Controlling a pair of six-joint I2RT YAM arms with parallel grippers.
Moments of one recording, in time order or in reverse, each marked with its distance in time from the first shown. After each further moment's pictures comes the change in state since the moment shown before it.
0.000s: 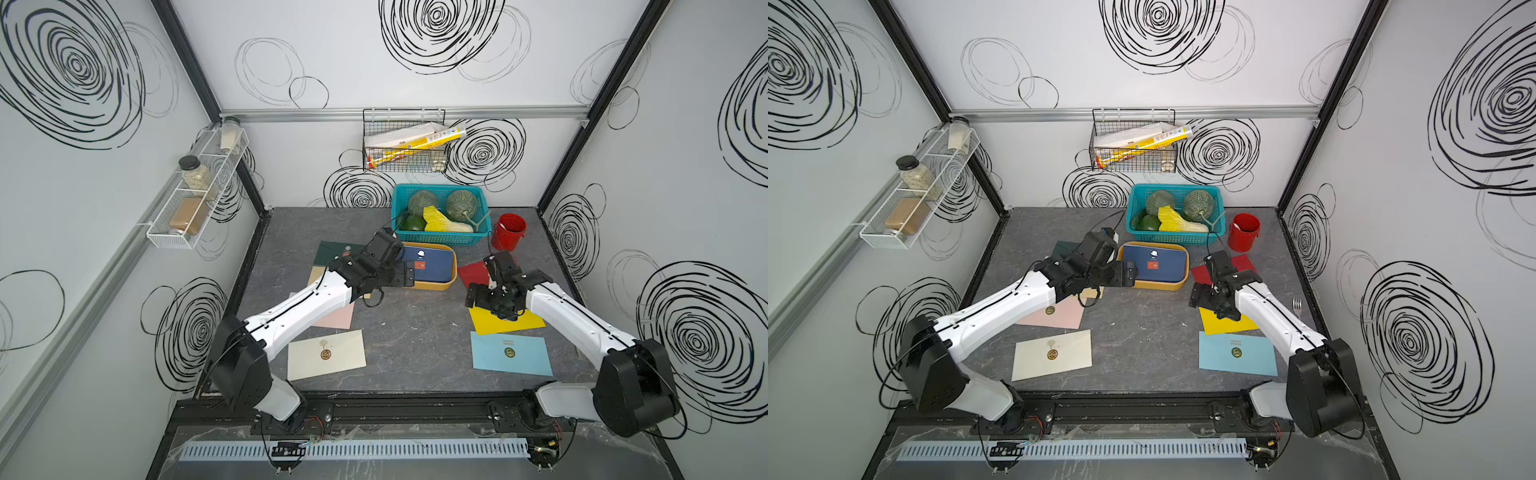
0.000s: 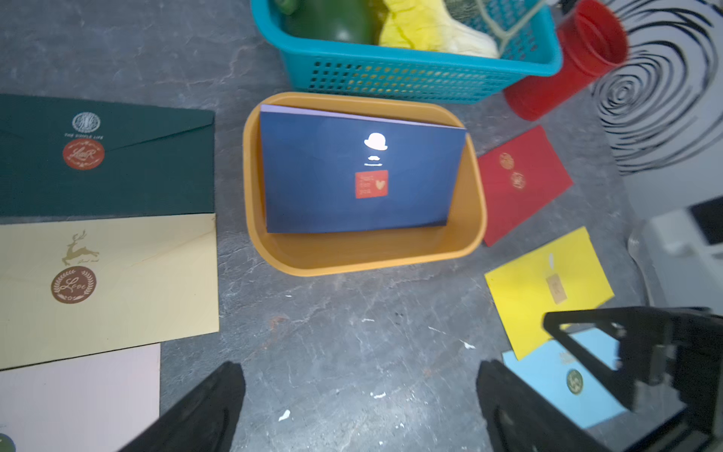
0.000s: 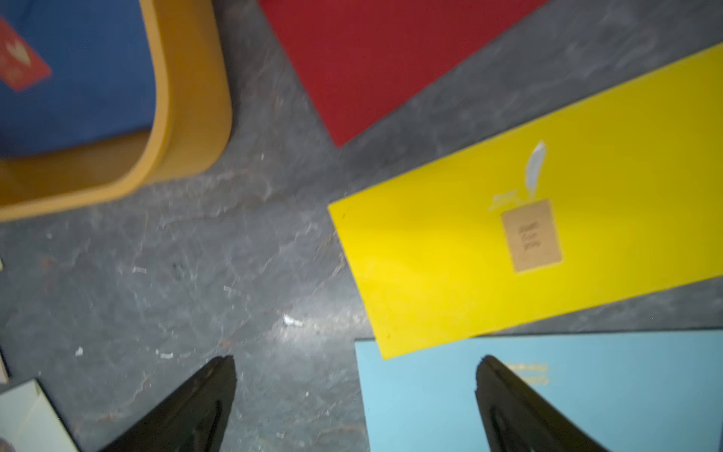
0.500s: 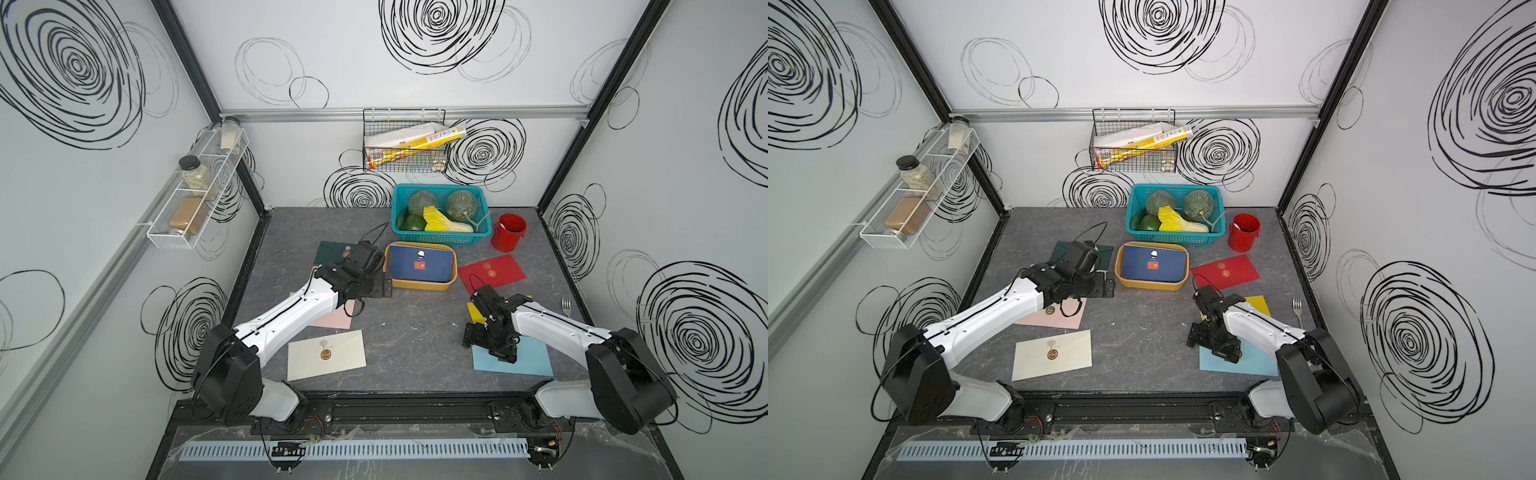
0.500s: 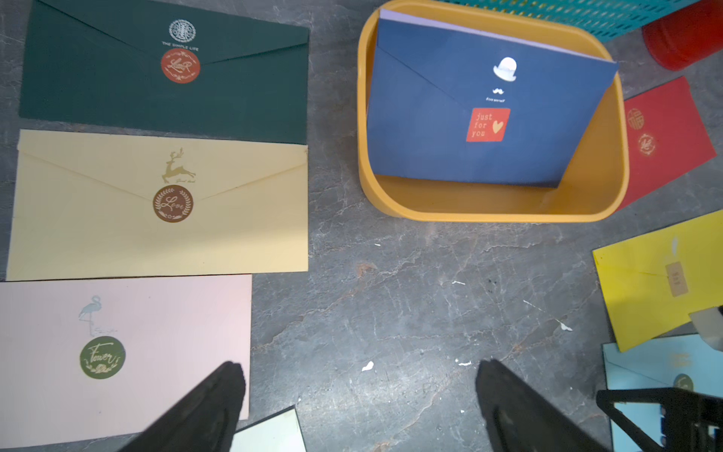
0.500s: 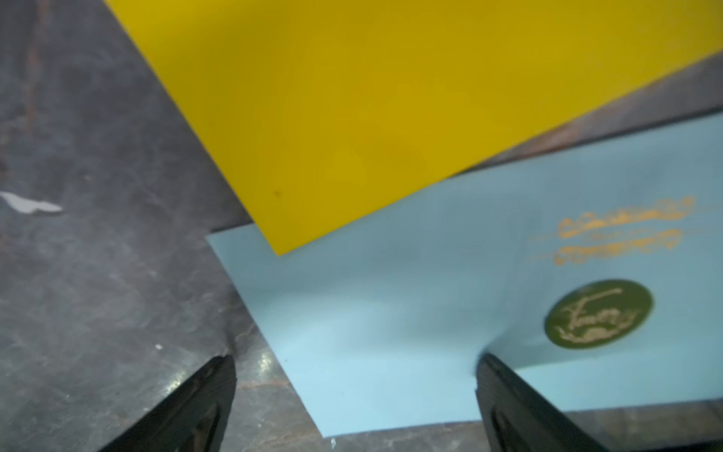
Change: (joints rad) left arm 0.137 -0.067 -0.156 -0.063 0.007 0.047; right arm 0.117 0.035 -0.253 0.014 -0.055 0.185
